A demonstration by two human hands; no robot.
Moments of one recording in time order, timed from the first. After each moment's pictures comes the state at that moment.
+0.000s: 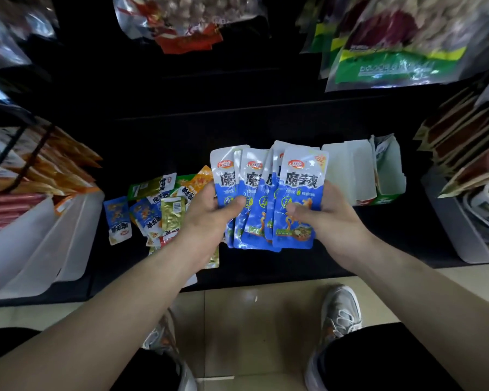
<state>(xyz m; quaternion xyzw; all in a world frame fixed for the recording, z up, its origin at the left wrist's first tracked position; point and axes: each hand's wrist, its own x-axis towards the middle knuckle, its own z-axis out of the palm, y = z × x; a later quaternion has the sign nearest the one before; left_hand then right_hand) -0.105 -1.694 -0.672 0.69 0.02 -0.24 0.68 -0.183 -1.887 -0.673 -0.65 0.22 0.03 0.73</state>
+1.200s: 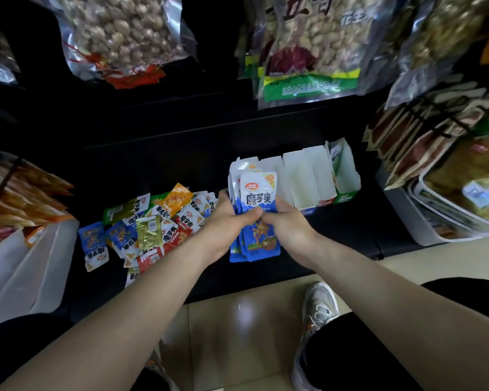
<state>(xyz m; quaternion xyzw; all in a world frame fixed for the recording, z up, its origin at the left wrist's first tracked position) -0.122 -1.765 -0.679 0.67 -0.04 -0.35 0.65 -0.195 -1.889 -0.674 -0.65 0.23 0.06 0.72</state>
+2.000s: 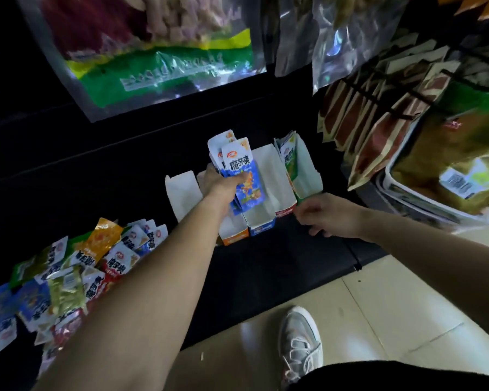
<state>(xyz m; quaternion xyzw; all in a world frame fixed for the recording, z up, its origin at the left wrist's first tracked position) -0.022 -1.984 -0.791 0.76 0.00 -0.21 0.62 -0.211 -2.124 -0.746 -0.83 0.27 0.19 0.46</state>
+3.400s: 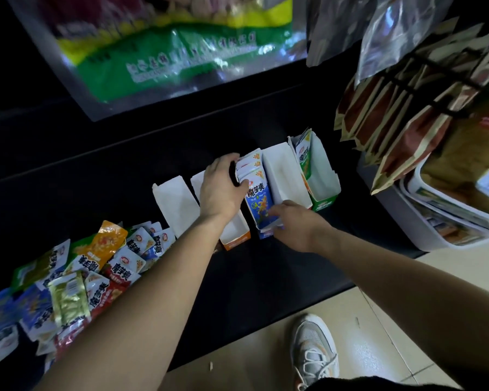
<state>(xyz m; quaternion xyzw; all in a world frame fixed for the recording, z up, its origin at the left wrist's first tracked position) 0.000 -1.956 -0.809 0.89 -0.26 -0.04 0.37 -0.146 -2.075 -0.809 -0.93 0.19 0.17 0.27</state>
